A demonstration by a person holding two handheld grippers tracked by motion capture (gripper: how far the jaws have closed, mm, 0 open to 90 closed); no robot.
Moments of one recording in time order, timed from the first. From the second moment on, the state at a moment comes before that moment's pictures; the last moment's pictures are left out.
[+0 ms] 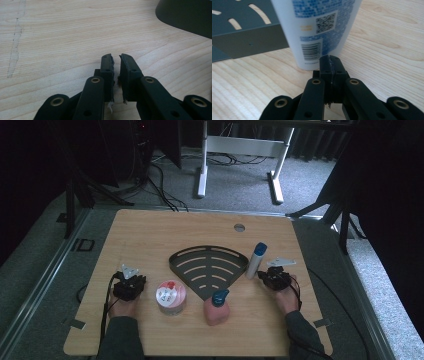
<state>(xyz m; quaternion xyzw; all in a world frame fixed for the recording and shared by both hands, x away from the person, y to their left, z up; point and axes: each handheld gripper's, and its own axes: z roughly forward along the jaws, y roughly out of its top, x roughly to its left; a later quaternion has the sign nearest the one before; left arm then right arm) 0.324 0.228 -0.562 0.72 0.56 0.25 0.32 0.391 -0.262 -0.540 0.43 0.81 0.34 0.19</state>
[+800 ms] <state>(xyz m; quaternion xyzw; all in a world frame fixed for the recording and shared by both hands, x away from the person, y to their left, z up) 0.324 0.228 -0.562 0.72 0.56 0.25 0.32 0.342 -0.237 -0.521 0.36 0.84 0.37 0.14</state>
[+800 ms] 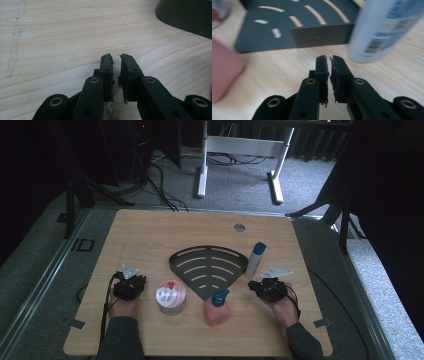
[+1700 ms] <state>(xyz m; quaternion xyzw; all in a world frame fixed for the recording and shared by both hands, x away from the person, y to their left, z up) 0.324 0.229 -0.562 0.72 0.56 0.25 0.33 0.295 -0.200 -0.468 0.27 0.87 0.39 0.11</state>
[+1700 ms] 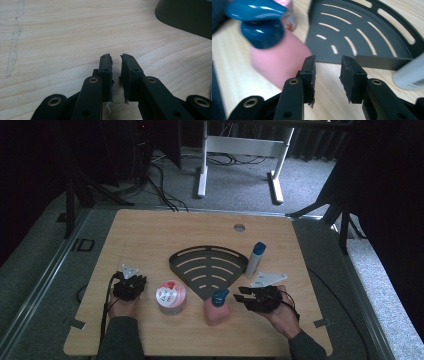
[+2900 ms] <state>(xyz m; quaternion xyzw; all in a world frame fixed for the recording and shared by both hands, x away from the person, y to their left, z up) 0.324 0.229 -0.562 0.72 0.56 0.25 0.33 0.280 -0.152 -0.459 0.20 0.88 0.42 0.06</state>
